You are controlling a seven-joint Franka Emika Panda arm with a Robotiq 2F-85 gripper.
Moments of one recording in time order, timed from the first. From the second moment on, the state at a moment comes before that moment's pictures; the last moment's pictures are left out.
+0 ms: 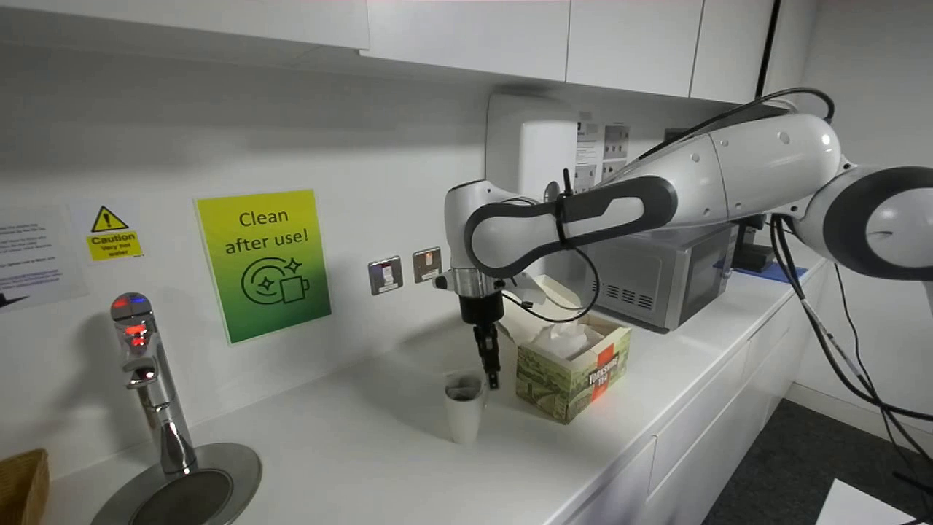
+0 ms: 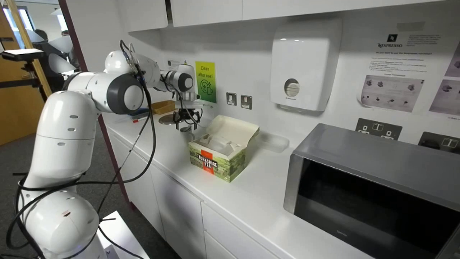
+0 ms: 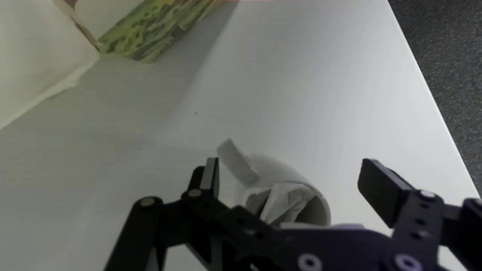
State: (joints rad) arm 0.23 0.45 0.23 -1.46 -0.06 1.77 -0.53
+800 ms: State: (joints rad) arm 0.24 0.57 0.26 -1.30 -0.05 1.77 -0.53
